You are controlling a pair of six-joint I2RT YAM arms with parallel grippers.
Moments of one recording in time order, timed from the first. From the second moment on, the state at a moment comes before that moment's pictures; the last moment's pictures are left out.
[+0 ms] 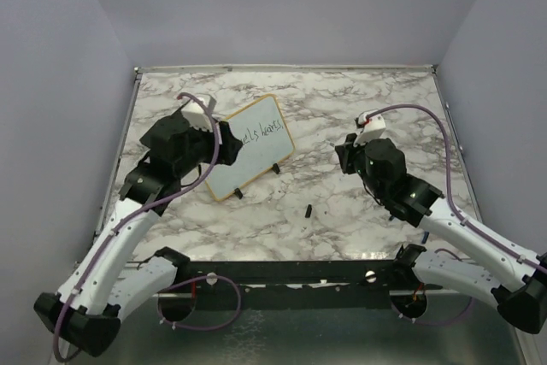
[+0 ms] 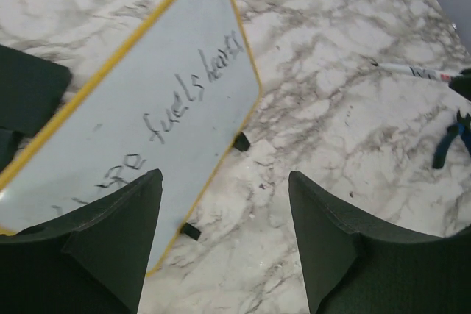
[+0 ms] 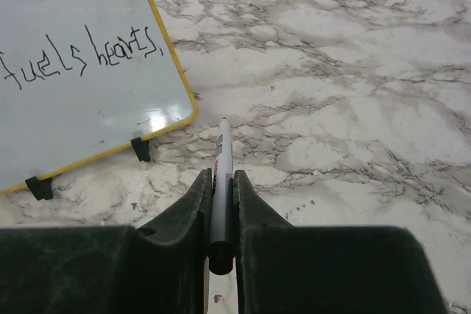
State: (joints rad) left arm -0.33 0.86 0.99 -0.47 0.12 -0.25; right arm 0.76 0.93 0.78 -0.16 0.42 0.21
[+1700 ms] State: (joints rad) left arm -1.32 1.70 0.92 -0.11 -0.52 -0.71; right arm 0.65 0.77 0.64 -0.28 0.48 0.33
